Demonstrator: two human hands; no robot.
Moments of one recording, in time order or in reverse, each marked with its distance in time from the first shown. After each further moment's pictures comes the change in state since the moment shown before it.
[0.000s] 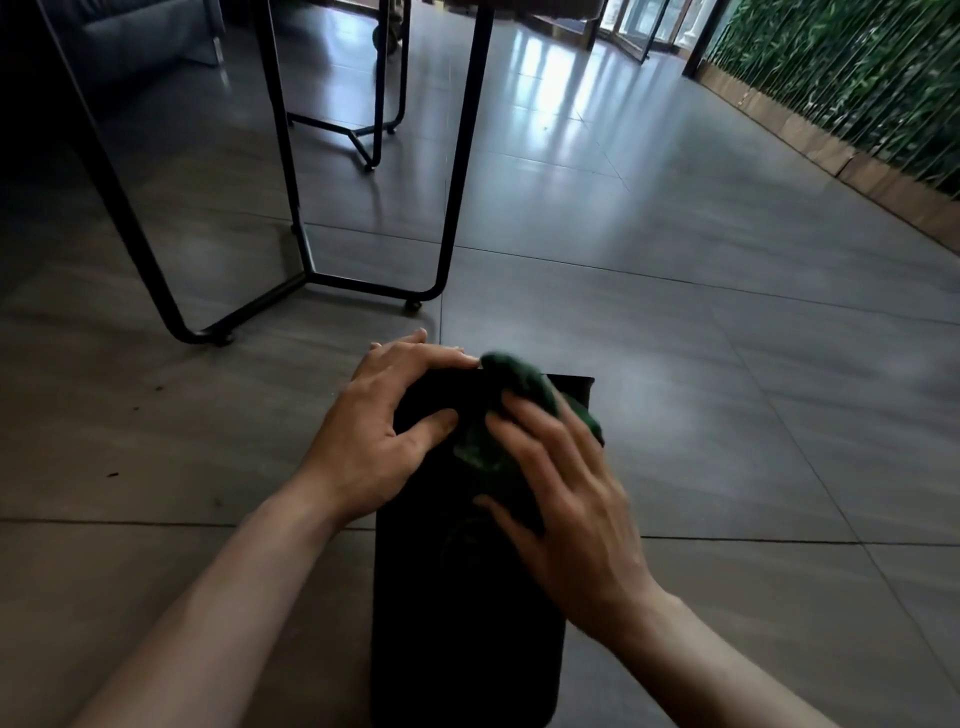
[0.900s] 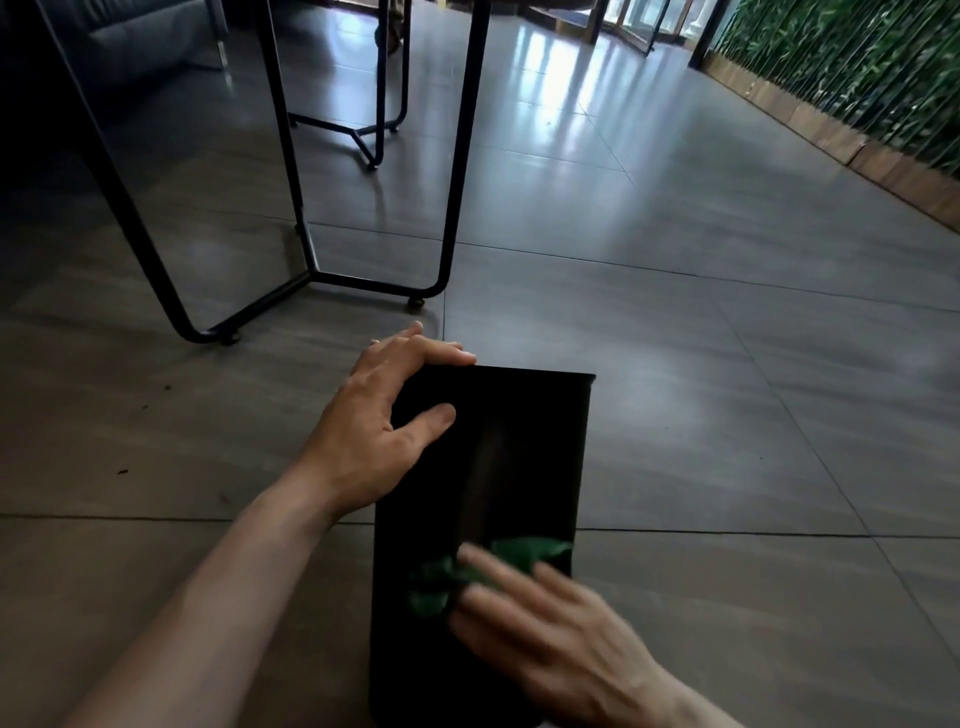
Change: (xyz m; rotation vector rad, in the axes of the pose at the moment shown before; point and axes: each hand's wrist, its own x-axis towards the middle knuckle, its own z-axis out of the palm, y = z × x) left_hand -0.003 0.008 -0.001 -0.030 -0.039 -0.052; right_hand -0.083 -0.002 0.020 -0.208 -0.176 -0.549
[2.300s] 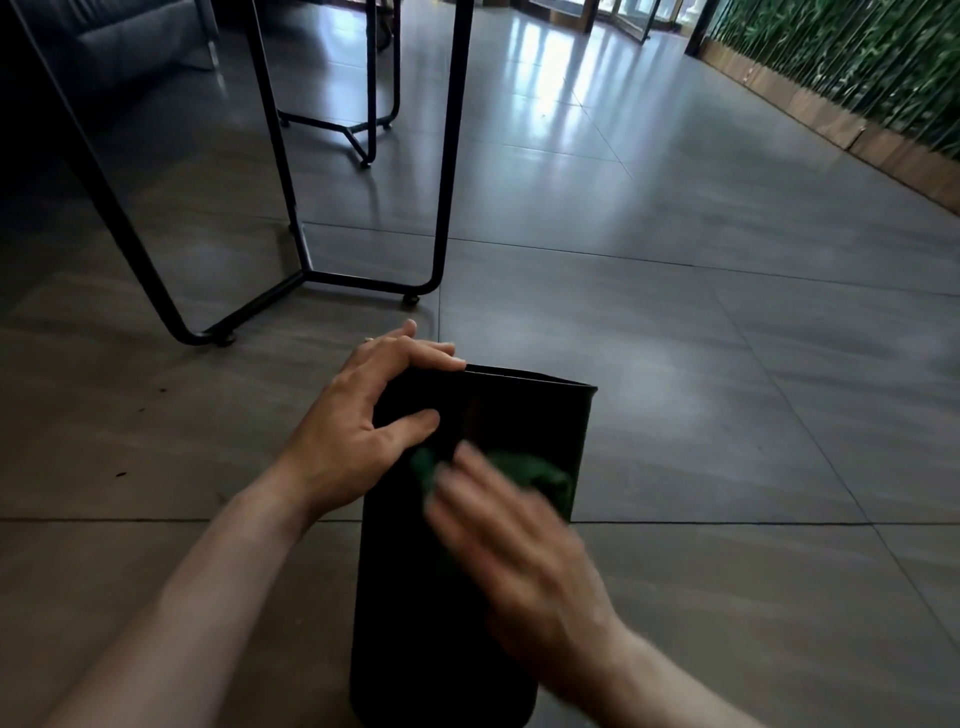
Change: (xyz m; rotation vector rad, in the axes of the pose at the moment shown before) left_hand 0.000 0.000 -0.003 -0.047 -0.050 0.060; right_hand 0.044 0.008 -0.012 0.166 0.173 0.277
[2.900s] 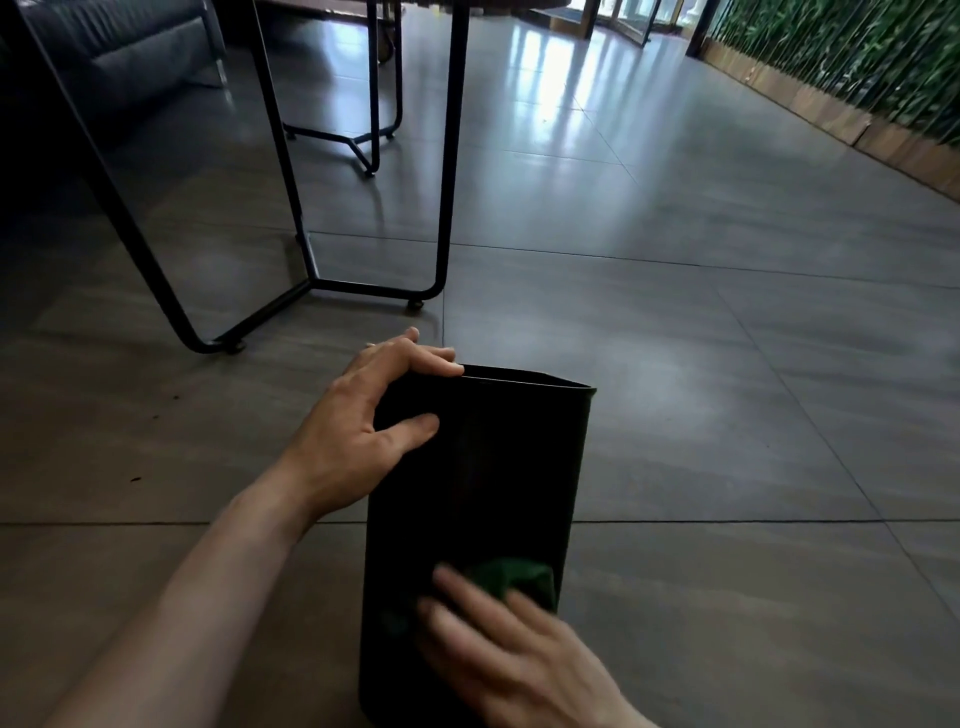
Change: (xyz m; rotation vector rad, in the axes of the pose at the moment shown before) left_hand -0.006 0.005 -0.002 -0.008 -0.034 -0.029; right_hand -0.050 -0.031 0.006 -0.148 -0.184 -0.207
